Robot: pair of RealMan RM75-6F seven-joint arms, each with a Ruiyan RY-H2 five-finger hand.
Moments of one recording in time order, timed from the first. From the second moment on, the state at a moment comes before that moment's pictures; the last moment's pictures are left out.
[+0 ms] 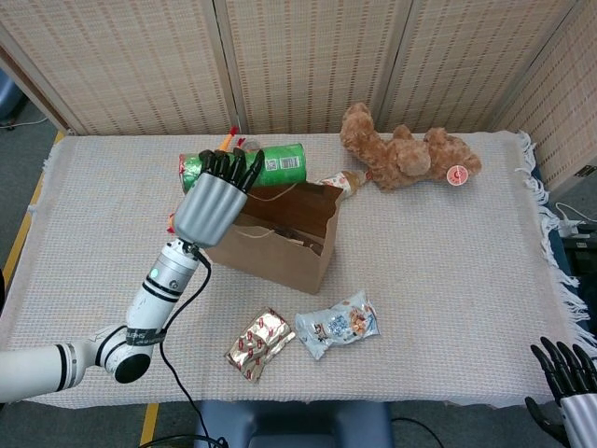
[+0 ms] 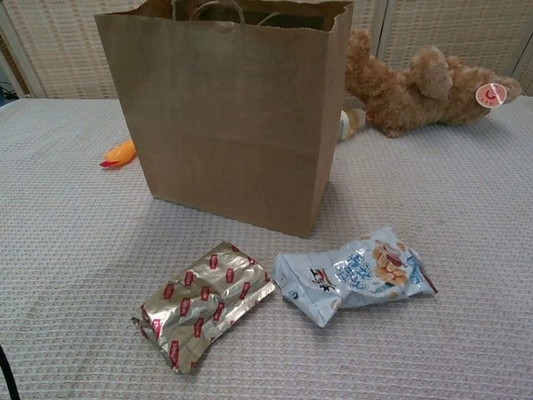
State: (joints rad) left arm -1.01 -1.31 -0.29 -1.69 1.15 1.28 1.29; right arm -0.21 -1.33 -0.11 -1.07 -1.76 1.85 0.19
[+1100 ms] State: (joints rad) left arm -0.89 -1.19 -0.15 -1.73 1.50 1.26 1.28; right arm -0.21 -1.32 -0.11 -1.07 -1.77 1.85 0.17
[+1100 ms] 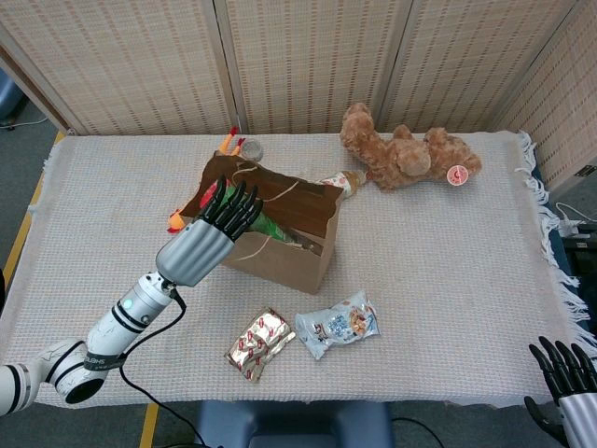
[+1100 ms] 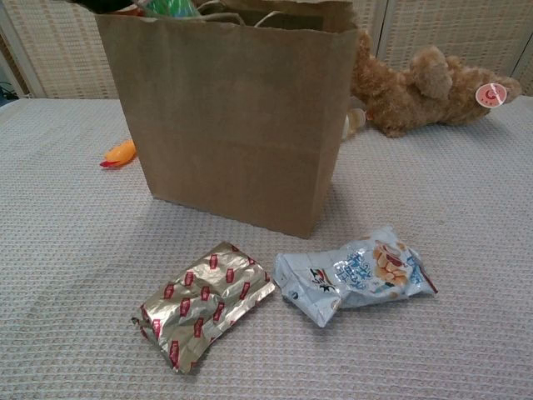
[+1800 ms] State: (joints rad) left arm -0.74 -1.18 -0.32 -1.82 1.14 1.45 1.22; right arm -0.21 -1.33 -0.11 -1.07 -1.77 1.85 0.18
